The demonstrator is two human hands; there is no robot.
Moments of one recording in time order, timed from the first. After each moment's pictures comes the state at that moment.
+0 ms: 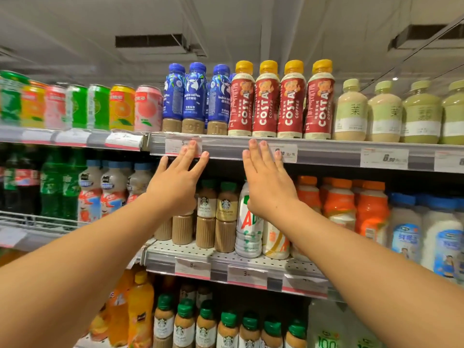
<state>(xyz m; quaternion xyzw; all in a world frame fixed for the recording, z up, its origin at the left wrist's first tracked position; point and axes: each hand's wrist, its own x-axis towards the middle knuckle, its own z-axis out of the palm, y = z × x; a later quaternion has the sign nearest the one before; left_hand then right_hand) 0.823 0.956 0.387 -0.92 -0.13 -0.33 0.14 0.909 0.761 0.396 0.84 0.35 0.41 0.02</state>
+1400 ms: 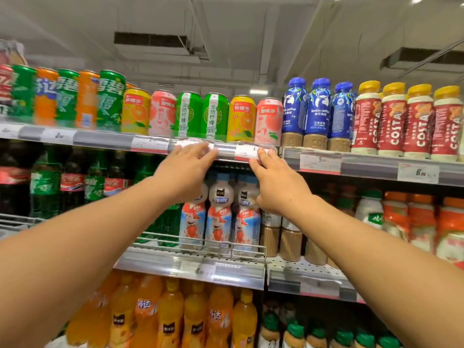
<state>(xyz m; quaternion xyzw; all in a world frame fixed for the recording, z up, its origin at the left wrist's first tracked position) 0.717 1.234 0.418 -0.91 -0.05 -0.38 0.19 0.794 1.028 0.417 0.87 0.34 0.36 0.02</state>
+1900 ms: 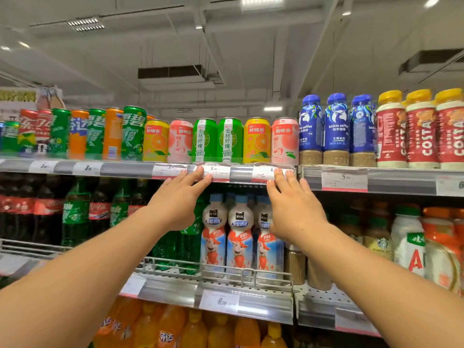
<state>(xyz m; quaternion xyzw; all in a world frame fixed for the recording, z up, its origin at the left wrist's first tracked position) 0.704 1.273 0.414 -0.94 -0.11 -0.31 0.11 0.791 1.042 0.409 0.87 0.31 0.39 0.03</state>
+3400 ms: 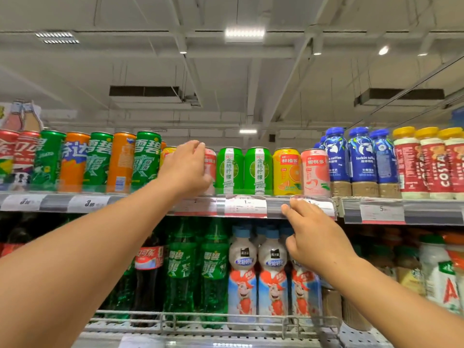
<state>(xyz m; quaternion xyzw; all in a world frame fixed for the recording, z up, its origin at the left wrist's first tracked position) 0.726 1.361 0.530 -0.86 -0.05 -0.50 0.08 0.780 1.100 0.418 0.85 0.26 0.46 -0.05</state>
